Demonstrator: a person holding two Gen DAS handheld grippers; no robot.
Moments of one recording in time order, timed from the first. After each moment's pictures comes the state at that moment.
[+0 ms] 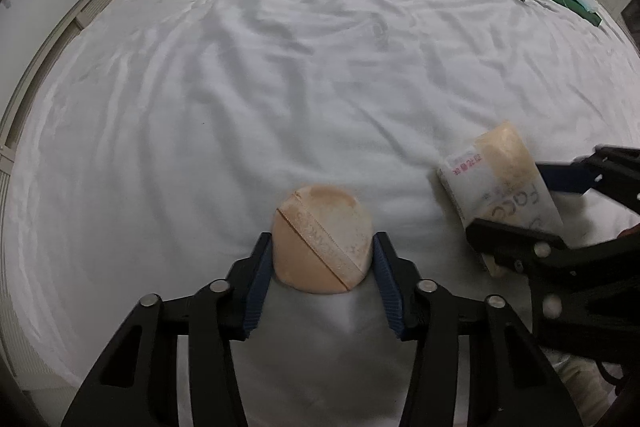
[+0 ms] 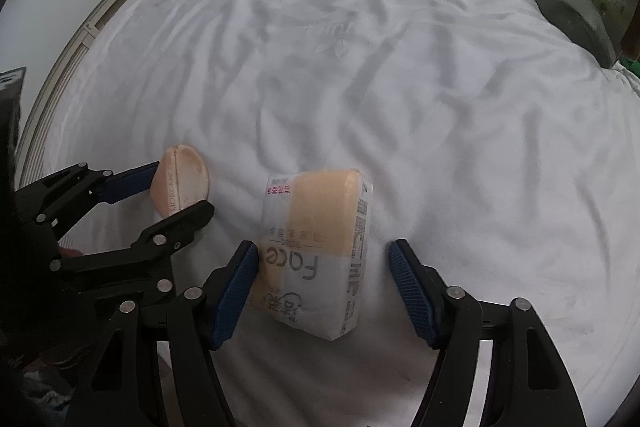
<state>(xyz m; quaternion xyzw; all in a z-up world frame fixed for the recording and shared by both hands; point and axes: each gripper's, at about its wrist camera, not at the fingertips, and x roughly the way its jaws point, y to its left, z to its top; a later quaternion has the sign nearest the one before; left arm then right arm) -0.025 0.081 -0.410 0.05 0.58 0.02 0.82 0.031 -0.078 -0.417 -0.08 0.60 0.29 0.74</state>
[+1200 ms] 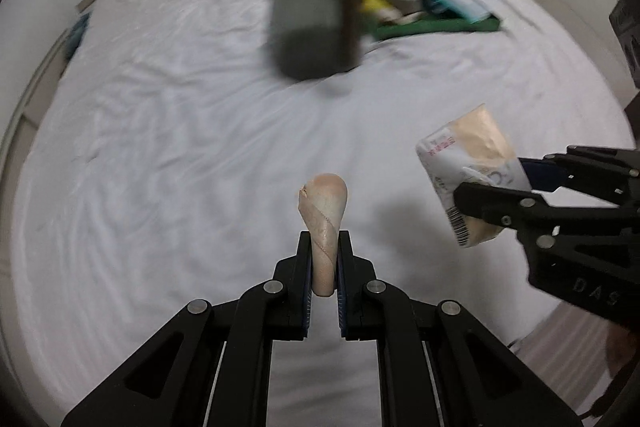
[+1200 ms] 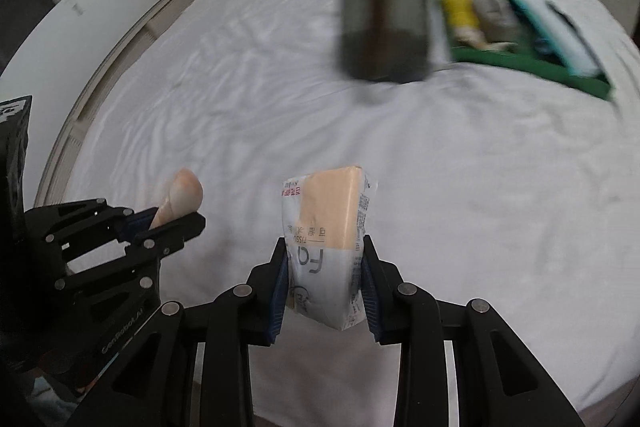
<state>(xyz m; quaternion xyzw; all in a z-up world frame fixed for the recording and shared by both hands) 0.053 -0.147 -0.303 0.09 0.54 -0.10 0.83 0.091 -0.316 -0.300 0.02 0.55 0.22 0.80</state>
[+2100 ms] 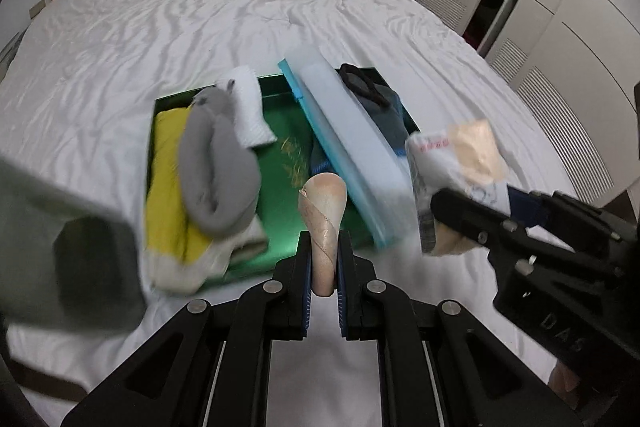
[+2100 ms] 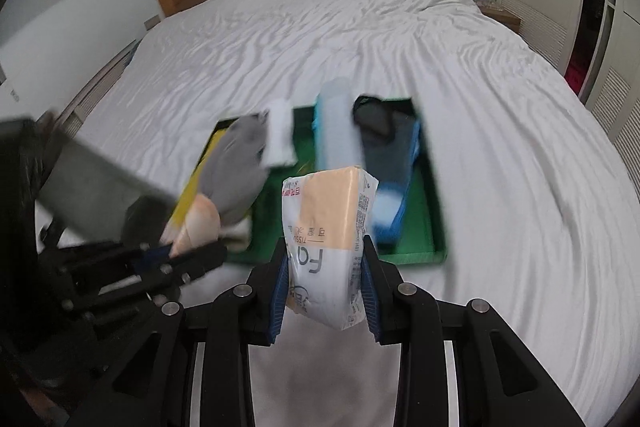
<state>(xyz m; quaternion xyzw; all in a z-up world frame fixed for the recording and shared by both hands) 0.323 -0.381 -0.316 -0.02 0.50 -0.15 0.85 0.301 -0.541 -0.293 0.03 0.47 0.13 0.87</state>
